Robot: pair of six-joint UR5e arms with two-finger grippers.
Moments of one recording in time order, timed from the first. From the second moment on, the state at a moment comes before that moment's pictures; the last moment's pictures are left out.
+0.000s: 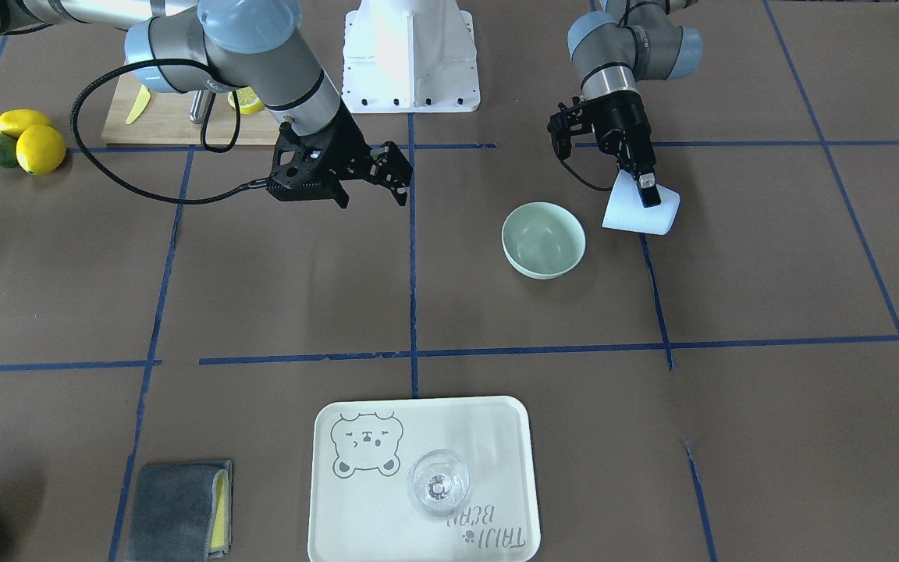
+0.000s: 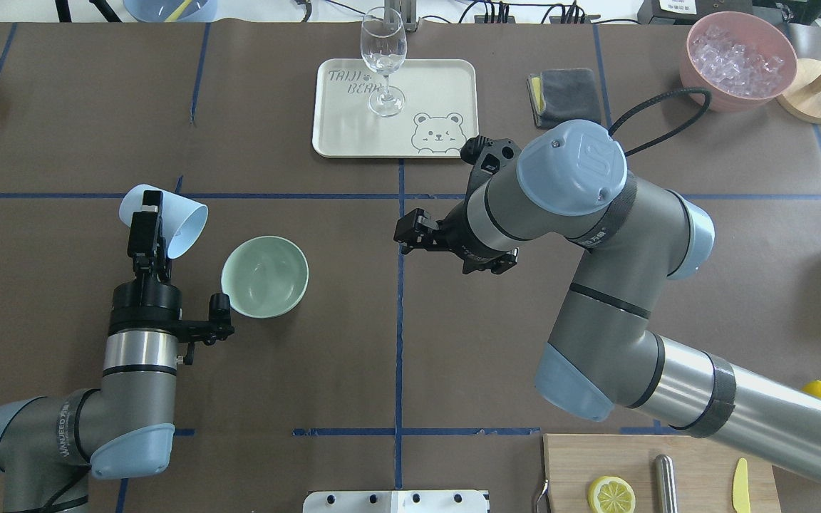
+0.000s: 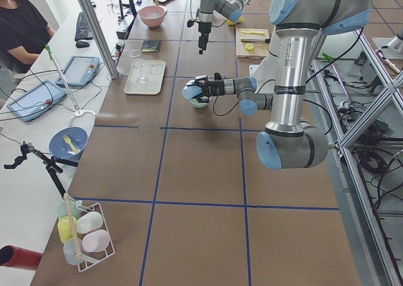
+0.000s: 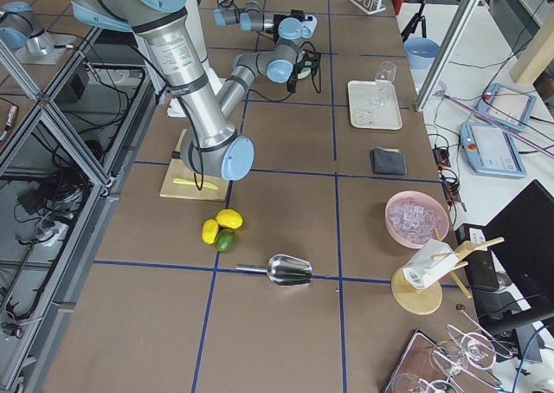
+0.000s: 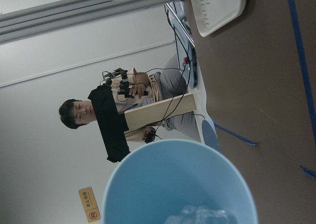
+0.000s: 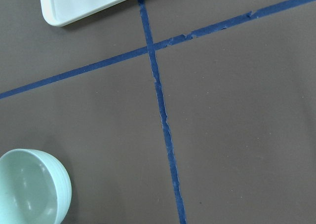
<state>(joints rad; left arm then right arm) -0.19 -1.68 -1.84 -2.06 -0.17 0.41 0.56 -0.99 1.80 -1.32 1.97 1.51</state>
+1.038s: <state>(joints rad) -0.19 -1.69 -1.85 -2.07 -0.12 0.61 0.56 -0.98 1.81 -1.32 1.96 1.52</state>
